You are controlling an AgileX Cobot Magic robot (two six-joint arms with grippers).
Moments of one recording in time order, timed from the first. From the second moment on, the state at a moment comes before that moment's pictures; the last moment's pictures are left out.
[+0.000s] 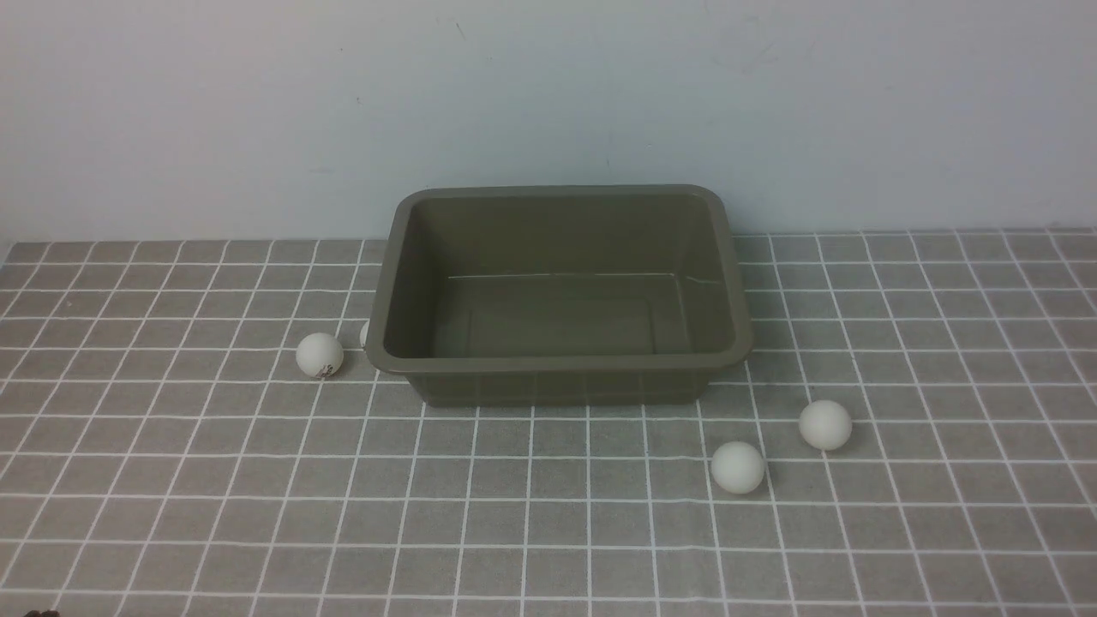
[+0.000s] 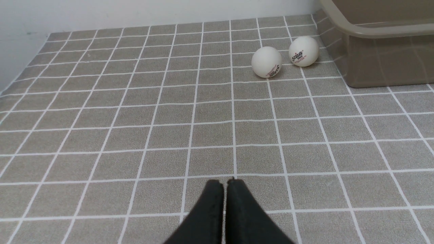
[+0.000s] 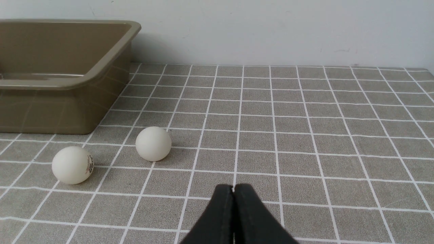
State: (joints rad) right arm 0.03 -0.01 0.02 -0.05 0.39 0.11; left arm -0.02 -0.01 0.02 0.00 0.38 0.00
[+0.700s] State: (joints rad) right arm 0.04 -0.01 0.03 0.37 0.08 0.33; left arm -0.02 -0.01 -0.04 -0.34 -0.33 -0.25
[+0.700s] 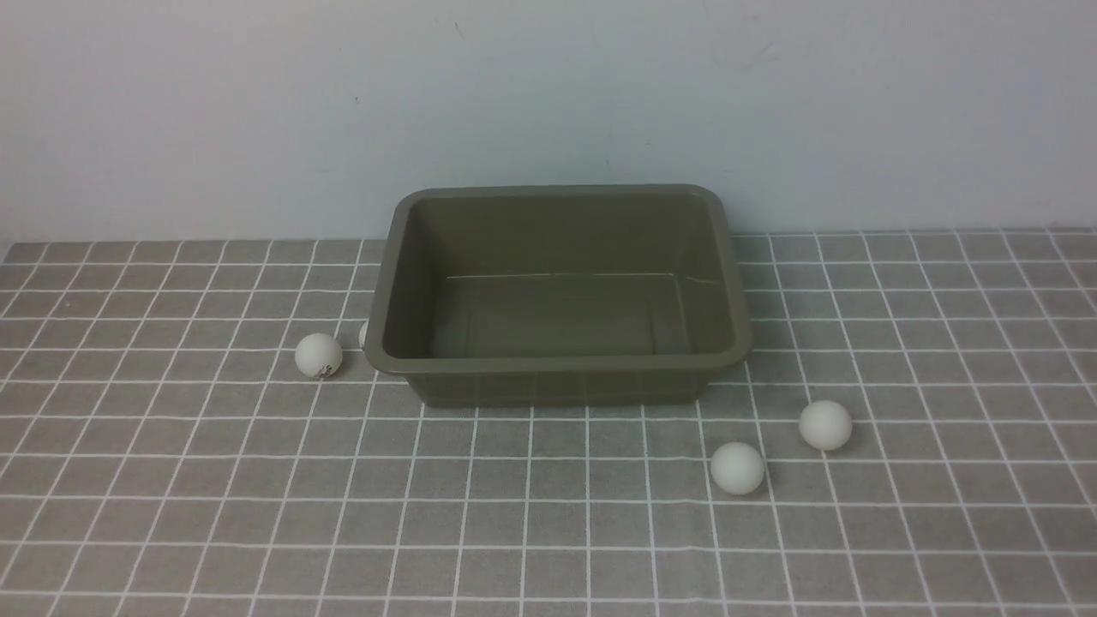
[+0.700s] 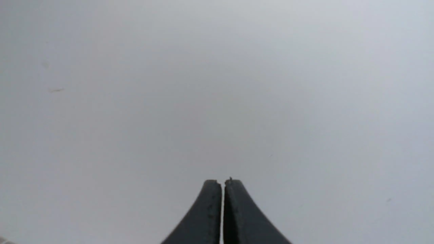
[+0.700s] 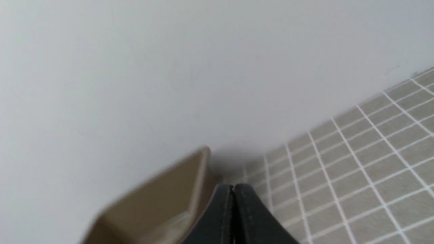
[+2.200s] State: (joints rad) right arm 0.04 0.89 -0.86 0.20 1.01 0.07; left arm -0.02 2.12 -1.58 -0.23 0.82 0.13
